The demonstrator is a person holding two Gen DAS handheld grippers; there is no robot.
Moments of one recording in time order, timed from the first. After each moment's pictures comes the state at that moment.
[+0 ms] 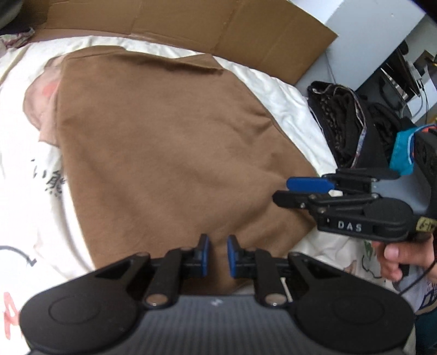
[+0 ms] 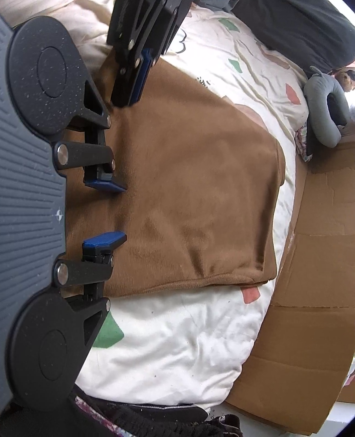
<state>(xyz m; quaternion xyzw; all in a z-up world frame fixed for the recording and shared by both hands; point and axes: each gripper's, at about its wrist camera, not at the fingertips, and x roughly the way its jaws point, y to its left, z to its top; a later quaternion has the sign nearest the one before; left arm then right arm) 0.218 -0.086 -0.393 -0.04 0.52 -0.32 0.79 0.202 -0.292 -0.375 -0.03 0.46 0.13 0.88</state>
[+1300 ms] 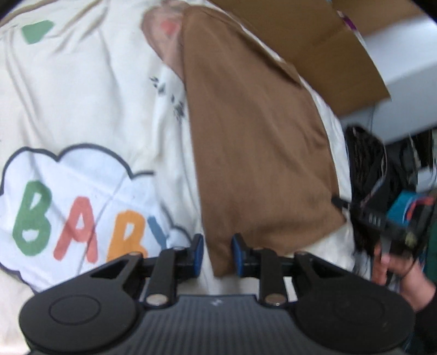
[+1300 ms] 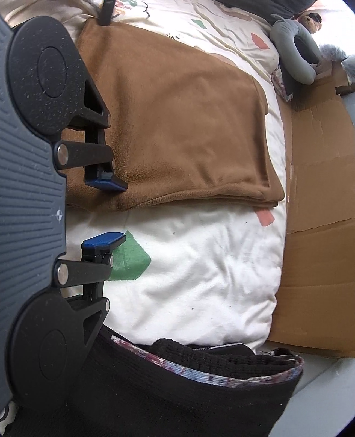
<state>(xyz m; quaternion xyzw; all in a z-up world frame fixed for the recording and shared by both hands) 0.222 0.025 -0.420 -0.18 0.60 -0.27 0.73 0.203 -0.359 -0.384 0.05 0.48 0.03 0.88</state>
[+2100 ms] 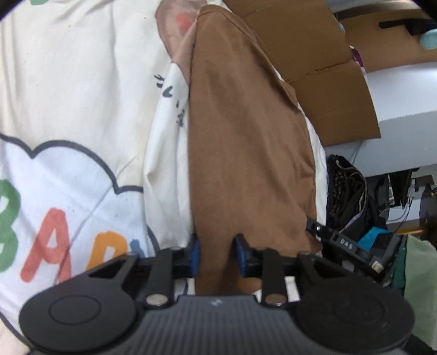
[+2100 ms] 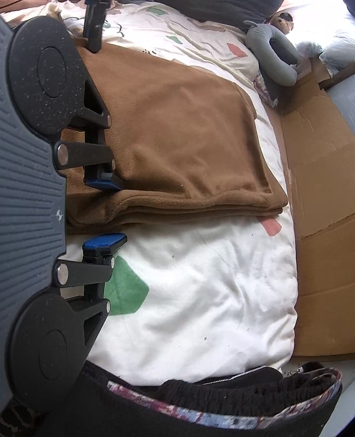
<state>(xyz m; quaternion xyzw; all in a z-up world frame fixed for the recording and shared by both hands) 0.245 0.033 -0.439 -0.29 0.59 -0.28 0.70 0.224 -0.360 -0.403 0.14 0.48 0.06 0.87</state>
